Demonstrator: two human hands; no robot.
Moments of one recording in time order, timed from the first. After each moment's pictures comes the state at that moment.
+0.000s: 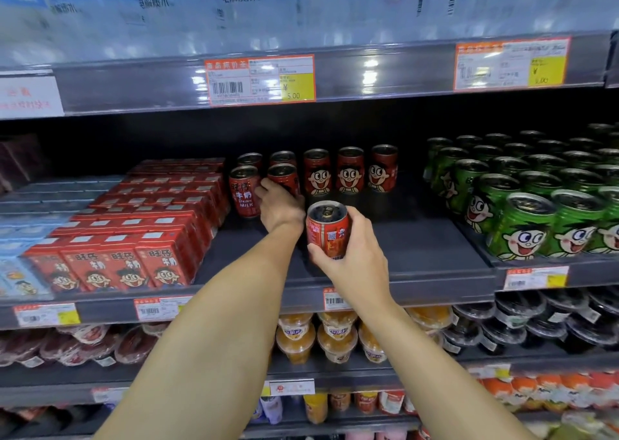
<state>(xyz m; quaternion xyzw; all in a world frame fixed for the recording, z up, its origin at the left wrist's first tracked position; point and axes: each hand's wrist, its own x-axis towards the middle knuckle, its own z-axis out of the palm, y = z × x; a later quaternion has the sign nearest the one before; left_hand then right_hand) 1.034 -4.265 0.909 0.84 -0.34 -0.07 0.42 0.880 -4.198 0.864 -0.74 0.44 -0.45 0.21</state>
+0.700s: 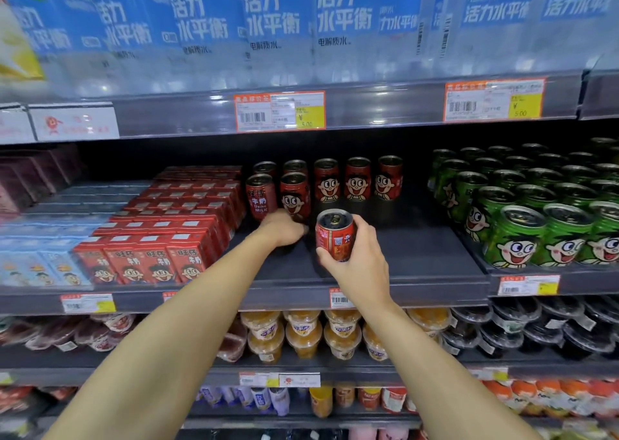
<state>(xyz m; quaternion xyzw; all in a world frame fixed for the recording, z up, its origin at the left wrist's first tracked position) 1.060 -4.216 0.923 0.84 -0.47 -0.18 0.19 0.879 -4.193 0.871 -0.74 0.46 -0.43 0.23</state>
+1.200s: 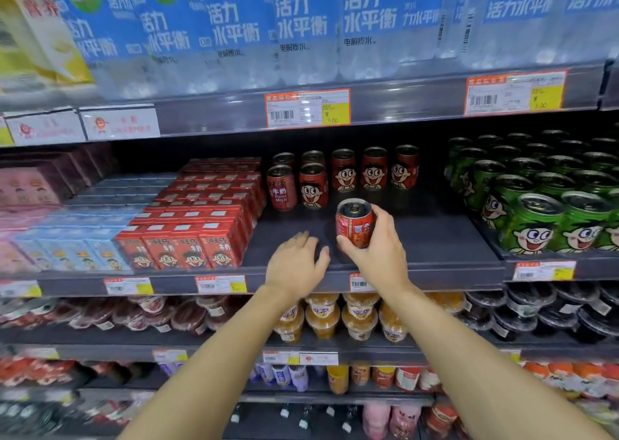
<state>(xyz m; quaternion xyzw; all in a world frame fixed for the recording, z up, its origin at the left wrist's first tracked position) 1.035 -4.128 0.870 0.77 -0.62 0.03 0.14 0.879 -4.188 0.874 -0.73 0.47 -0.42 0.25</state>
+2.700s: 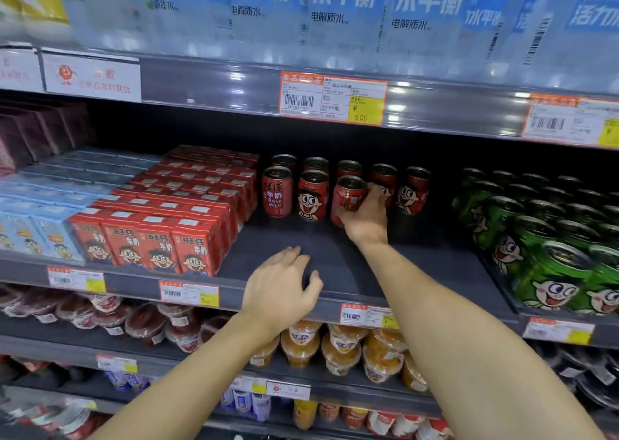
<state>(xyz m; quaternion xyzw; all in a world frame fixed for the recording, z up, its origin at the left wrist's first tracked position) 1.033 -4.124 0.860 0.77 -0.60 0.08 0.22 0.949 -4.309 0.895 -0.70 0.51 -0.41 0.30</state>
